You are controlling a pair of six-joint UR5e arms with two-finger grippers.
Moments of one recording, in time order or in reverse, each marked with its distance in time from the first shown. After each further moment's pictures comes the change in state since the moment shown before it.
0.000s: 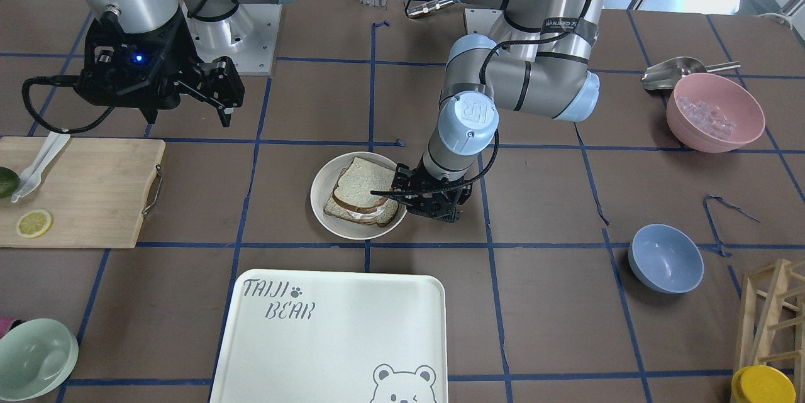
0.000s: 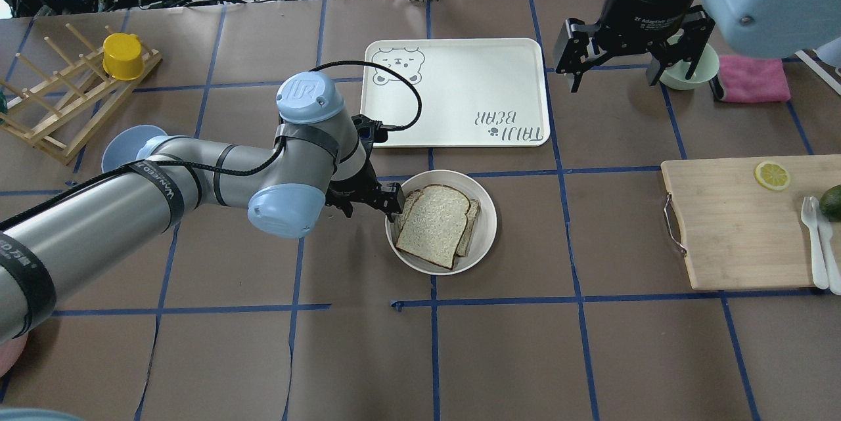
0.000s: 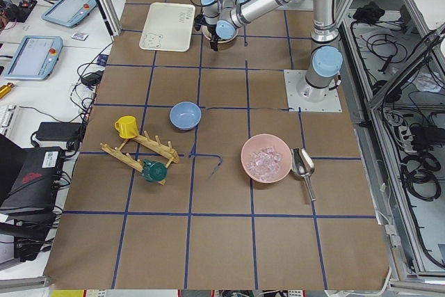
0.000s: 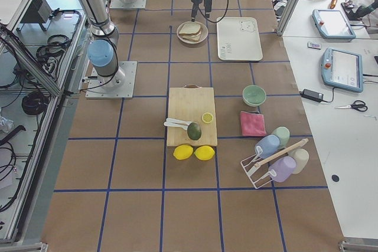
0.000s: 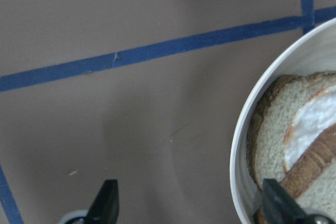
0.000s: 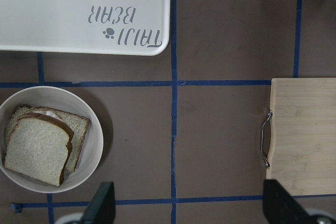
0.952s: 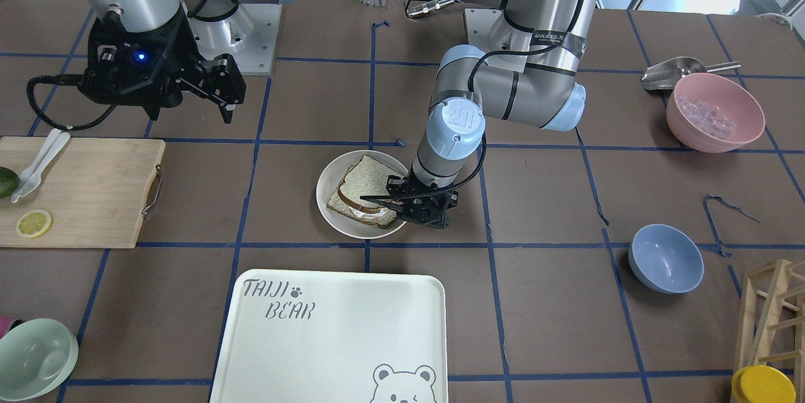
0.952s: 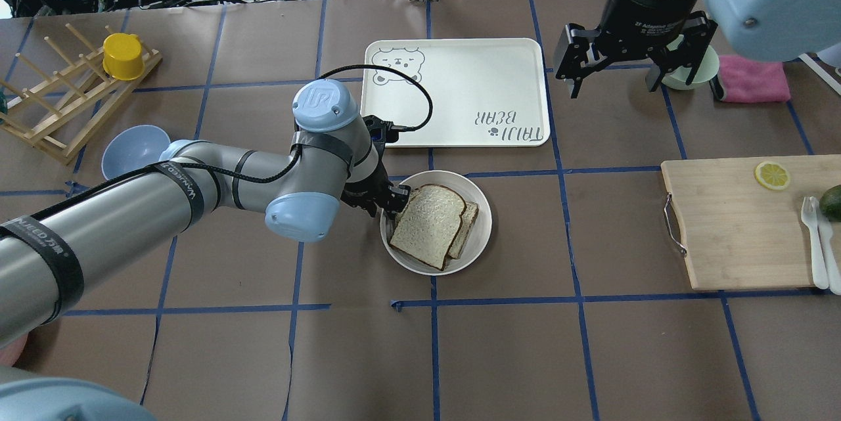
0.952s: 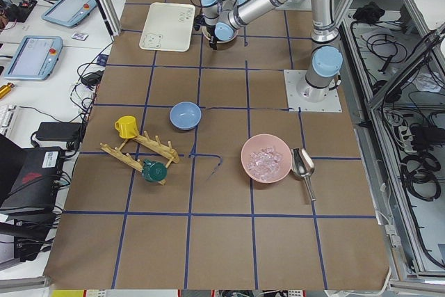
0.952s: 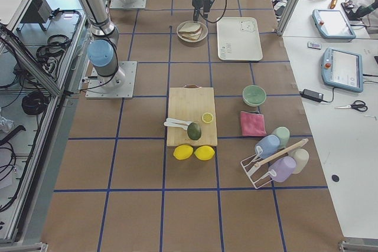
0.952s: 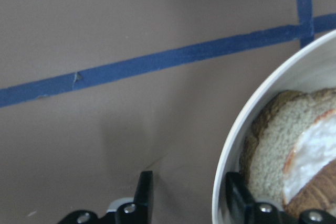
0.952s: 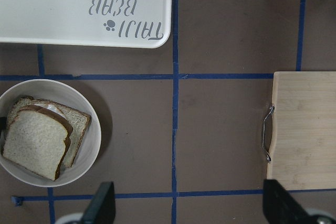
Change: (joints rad) left arm -0.026 -0.040 0.004 0.091 0.000 -0.029; right arm -0.003 -0.004 0.006 0.015 -0.001 -0.002
